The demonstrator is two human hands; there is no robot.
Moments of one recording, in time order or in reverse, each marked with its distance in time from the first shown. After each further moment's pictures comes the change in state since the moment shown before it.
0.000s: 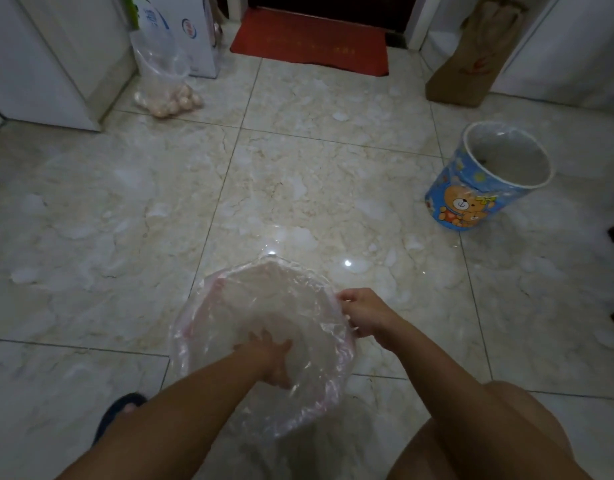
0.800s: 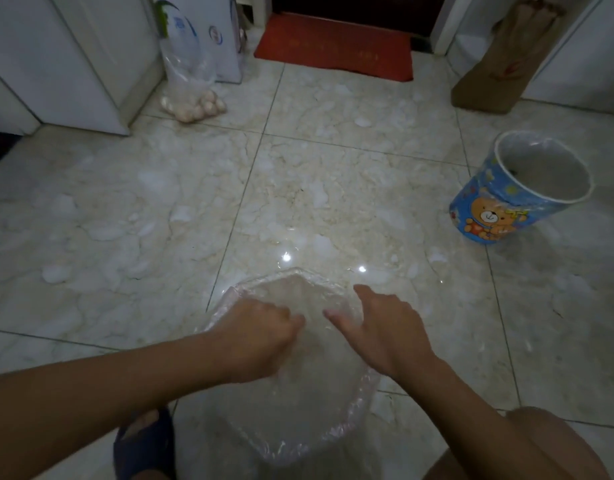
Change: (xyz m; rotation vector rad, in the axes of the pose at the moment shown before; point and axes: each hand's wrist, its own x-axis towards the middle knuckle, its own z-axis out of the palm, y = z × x) left_hand -0.135 -0.051 -0.076 0.326 0.859 0.462; right_hand -0.043 -0.034 0.019 -0.812 0.485 -0.435
